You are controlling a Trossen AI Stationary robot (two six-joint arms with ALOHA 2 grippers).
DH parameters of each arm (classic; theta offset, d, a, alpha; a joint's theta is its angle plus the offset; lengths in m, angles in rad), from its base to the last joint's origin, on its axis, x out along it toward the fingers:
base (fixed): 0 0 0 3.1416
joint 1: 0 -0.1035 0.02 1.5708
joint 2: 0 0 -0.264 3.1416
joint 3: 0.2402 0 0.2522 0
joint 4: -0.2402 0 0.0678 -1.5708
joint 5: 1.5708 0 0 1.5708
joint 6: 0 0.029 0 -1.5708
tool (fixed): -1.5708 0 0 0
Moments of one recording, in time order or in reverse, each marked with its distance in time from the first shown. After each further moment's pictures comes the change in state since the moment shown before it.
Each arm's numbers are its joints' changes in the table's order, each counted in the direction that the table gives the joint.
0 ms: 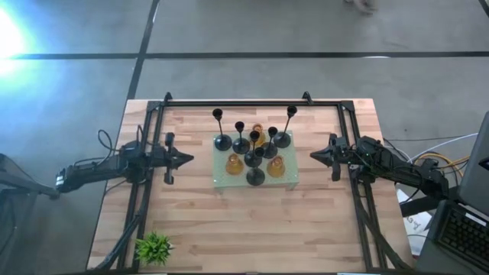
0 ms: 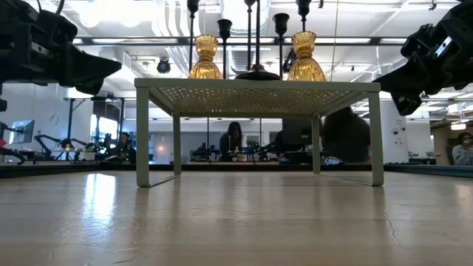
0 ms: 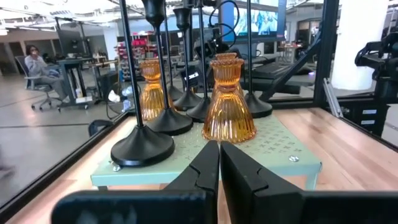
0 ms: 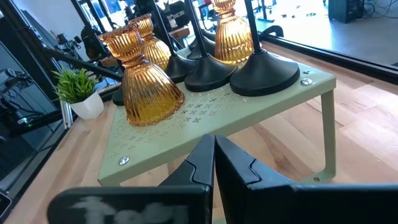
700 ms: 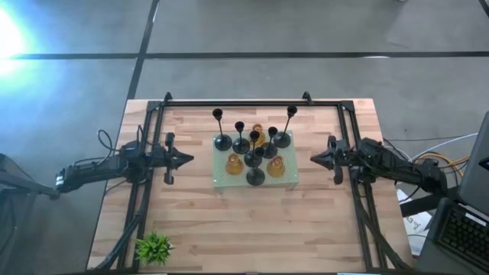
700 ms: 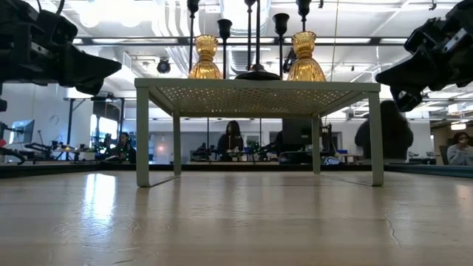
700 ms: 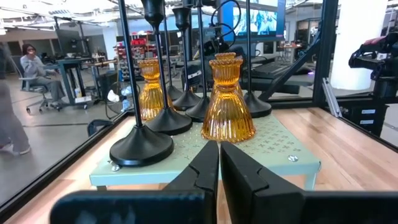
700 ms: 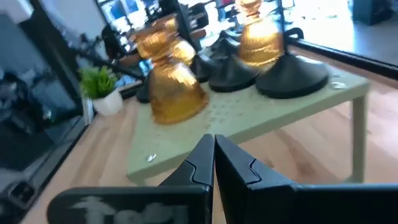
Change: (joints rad) left arm 0.000 0.002 -0.002 0.001 -0.003 -0.001; right arm -0.067 -0.023 0.000 0.006 0.000 0.010
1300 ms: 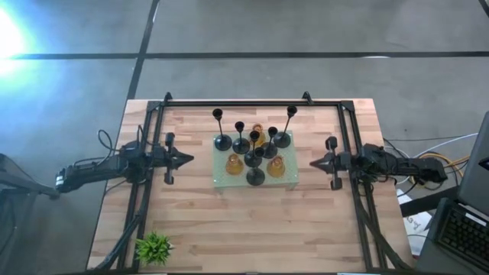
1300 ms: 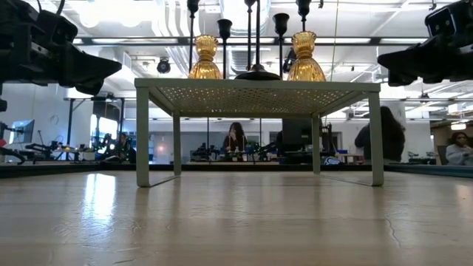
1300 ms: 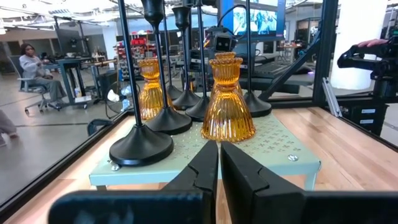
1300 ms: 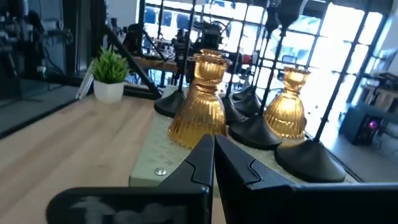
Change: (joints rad) left arm 0.000 0.002 0.000 0.001 0.000 0.000; right arm -0.211 0.000 -0.079 0.239 -0.134 -0.466
